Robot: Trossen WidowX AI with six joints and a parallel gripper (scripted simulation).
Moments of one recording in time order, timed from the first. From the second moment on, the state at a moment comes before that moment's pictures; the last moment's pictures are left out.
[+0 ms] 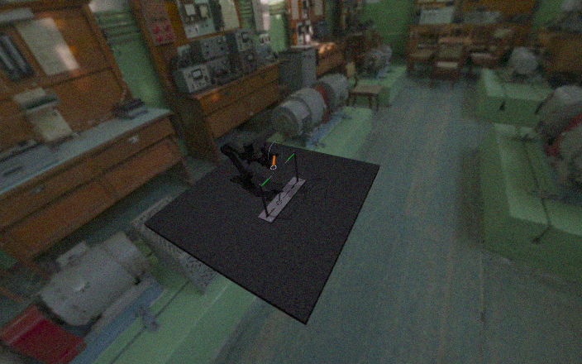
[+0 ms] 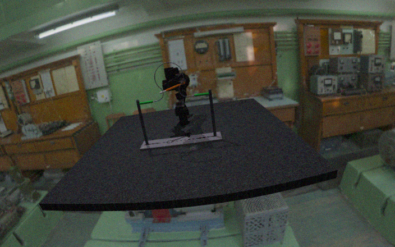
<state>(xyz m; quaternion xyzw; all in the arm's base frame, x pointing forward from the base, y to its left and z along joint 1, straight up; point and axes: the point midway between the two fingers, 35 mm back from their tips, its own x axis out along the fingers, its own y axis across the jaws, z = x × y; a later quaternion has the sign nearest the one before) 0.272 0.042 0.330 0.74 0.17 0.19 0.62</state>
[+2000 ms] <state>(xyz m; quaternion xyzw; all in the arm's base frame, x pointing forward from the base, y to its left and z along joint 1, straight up) 0.270 0.012 0.392 0.77 0.17 0.19 0.59</state>
